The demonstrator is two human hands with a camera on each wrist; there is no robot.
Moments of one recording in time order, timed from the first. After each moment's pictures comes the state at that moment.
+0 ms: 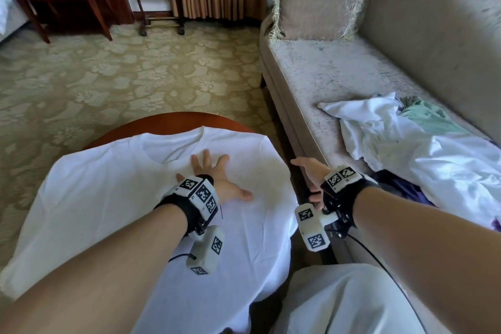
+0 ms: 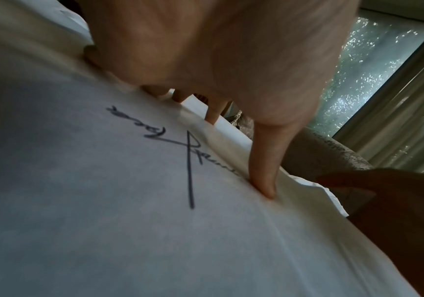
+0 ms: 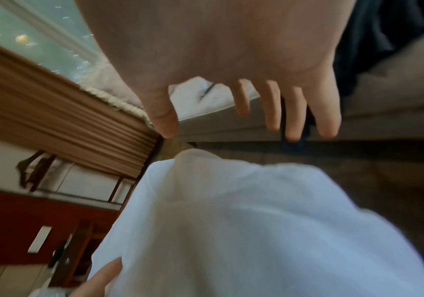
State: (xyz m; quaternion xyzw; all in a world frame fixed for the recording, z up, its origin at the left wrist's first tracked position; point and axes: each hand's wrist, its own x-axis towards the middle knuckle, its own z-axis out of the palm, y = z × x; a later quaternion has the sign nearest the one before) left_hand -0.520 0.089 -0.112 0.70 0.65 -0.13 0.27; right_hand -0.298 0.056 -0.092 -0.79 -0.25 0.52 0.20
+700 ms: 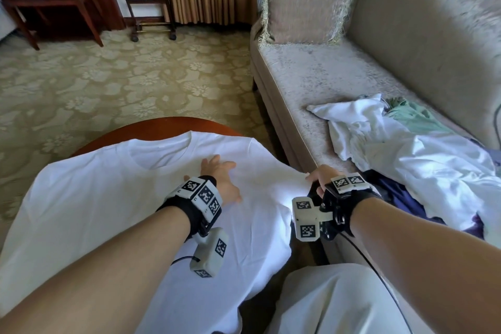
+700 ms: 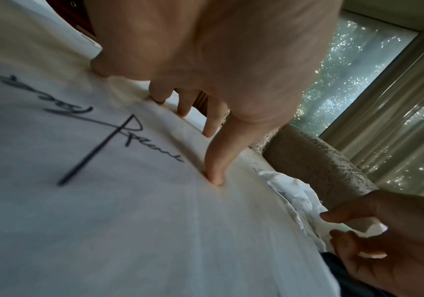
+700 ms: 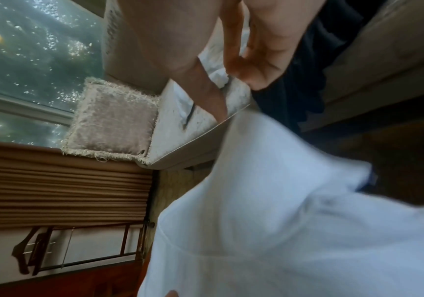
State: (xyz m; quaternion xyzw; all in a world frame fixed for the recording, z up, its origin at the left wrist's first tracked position) left_hand -0.490 0.087 -0.106 0.71 0.64 -0.07 0.30; right_hand -0.239 0.049 -0.118 -0.79 -0.22 0.51 0.26
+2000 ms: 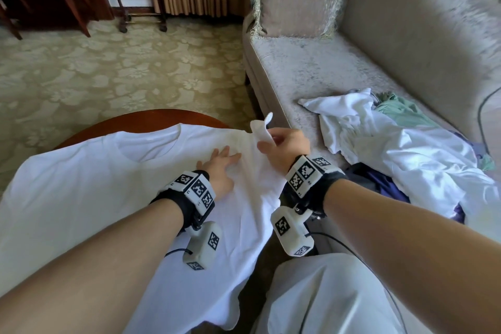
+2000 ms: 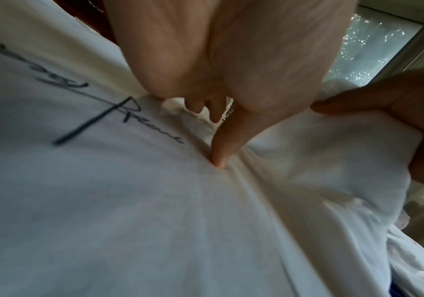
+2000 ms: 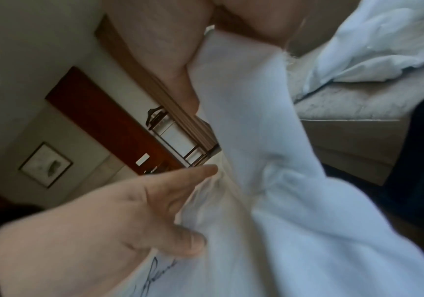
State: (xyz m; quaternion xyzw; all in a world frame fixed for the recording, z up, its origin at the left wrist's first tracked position) left_hand -0.479 0.087 -0.117 0.78 0.55 -0.03 0.30; right_hand -0.315 0.046 -0.062 -0.74 -0.48 0.29 0.38
